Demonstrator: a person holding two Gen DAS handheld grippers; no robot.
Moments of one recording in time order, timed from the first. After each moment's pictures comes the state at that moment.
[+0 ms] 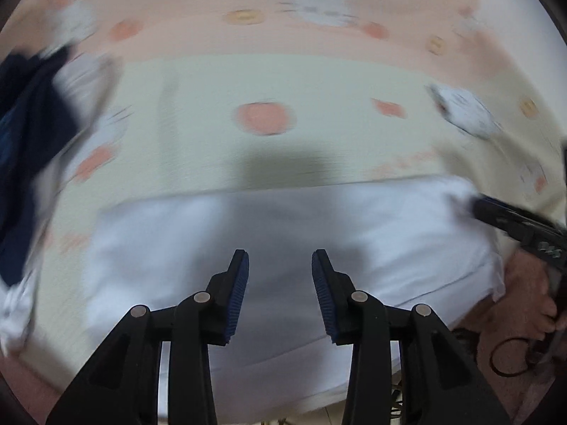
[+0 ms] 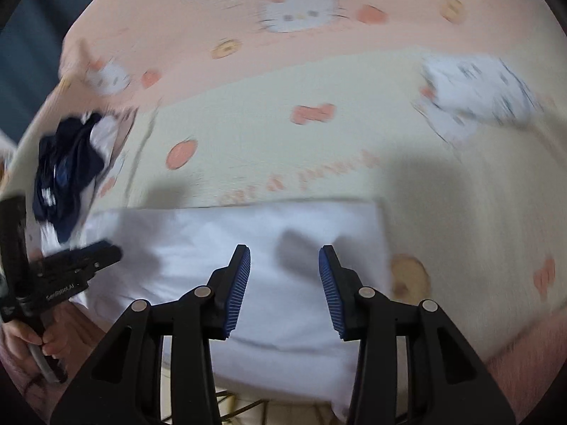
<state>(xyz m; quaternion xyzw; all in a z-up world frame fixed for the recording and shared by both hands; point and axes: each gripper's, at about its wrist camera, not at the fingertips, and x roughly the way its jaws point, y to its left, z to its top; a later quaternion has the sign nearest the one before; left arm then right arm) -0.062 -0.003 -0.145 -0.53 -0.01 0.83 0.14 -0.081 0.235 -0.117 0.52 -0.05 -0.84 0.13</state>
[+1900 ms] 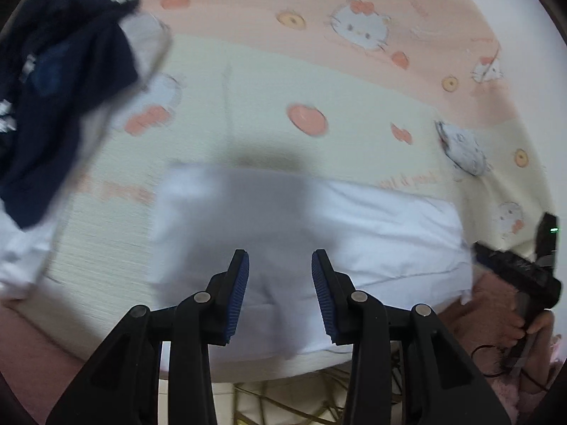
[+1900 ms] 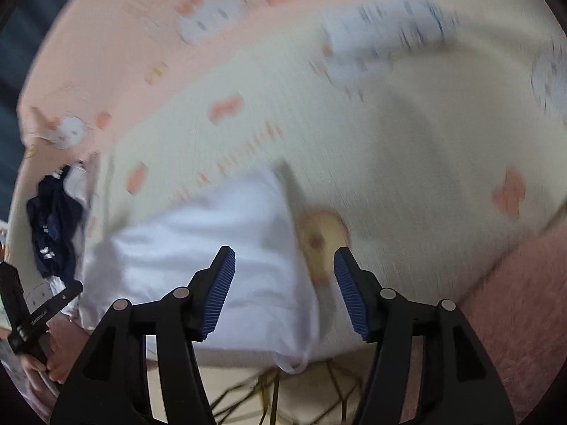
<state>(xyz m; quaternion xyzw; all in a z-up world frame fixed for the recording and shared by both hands) -0.044 -0.083 -0.141 -0.55 -0.13 0.82 0.10 -0.046 0.332 -0.125 0.57 -0.19 -0.80 0.02</state>
